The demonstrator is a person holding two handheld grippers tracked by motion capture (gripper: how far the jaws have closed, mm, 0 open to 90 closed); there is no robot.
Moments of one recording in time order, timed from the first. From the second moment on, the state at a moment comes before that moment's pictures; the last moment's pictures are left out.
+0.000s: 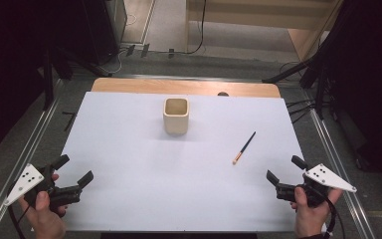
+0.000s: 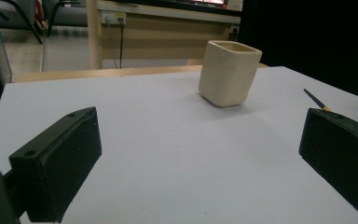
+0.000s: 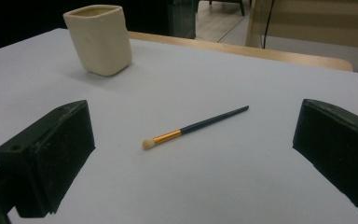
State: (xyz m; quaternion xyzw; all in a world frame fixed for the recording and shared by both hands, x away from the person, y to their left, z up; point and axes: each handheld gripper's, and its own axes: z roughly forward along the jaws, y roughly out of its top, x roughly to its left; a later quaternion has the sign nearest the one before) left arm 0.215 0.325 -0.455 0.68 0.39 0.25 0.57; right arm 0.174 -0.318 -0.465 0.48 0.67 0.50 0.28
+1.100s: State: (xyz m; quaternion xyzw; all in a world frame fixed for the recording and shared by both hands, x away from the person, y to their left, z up) left arm 0.215 0.318 -0.457 0.68 0.39 0.24 0.57; right arm 0.236 -0.276 -0.445 0.50 0.73 0.41 0.23
